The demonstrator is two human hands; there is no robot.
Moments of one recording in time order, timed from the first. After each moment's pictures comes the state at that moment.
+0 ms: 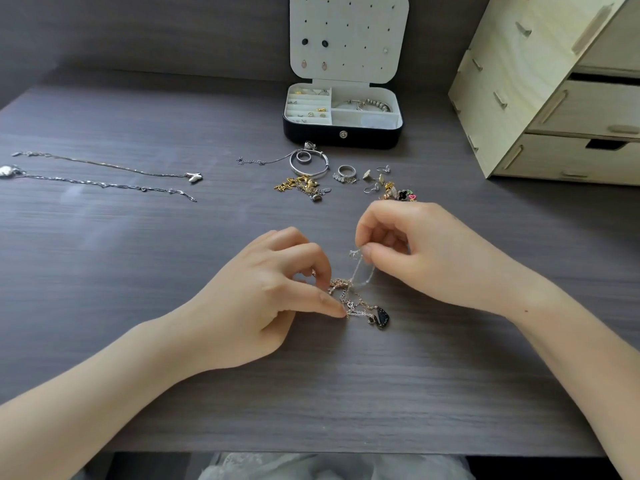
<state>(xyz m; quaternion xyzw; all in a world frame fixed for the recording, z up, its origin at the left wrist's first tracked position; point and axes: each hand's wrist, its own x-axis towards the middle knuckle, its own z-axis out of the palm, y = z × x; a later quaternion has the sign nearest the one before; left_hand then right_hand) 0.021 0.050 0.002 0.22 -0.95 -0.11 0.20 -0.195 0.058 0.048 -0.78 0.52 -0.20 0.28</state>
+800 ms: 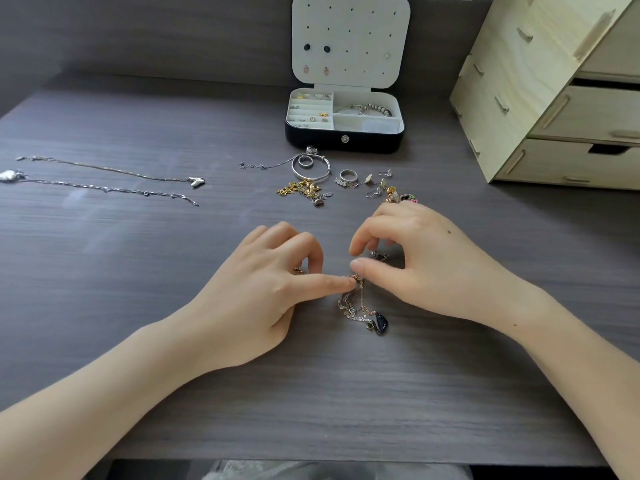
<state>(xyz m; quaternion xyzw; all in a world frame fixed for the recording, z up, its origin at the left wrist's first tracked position) 0.022 0.048 0.001 0.28 -0.94 -0.02 0.19 -0.193 0.054 0.037 -0.82 0.54 -0.16 0.12</state>
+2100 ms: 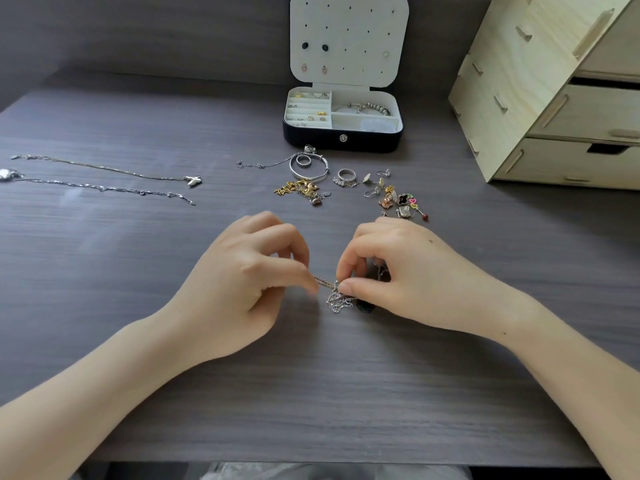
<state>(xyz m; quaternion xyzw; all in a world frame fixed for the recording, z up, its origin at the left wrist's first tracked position) 0.025 0.045 0.010 0.29 -0.91 -0.08 0.28 -0.186 0.059 0.036 -0.84 0.48 -0.14 0.20</state>
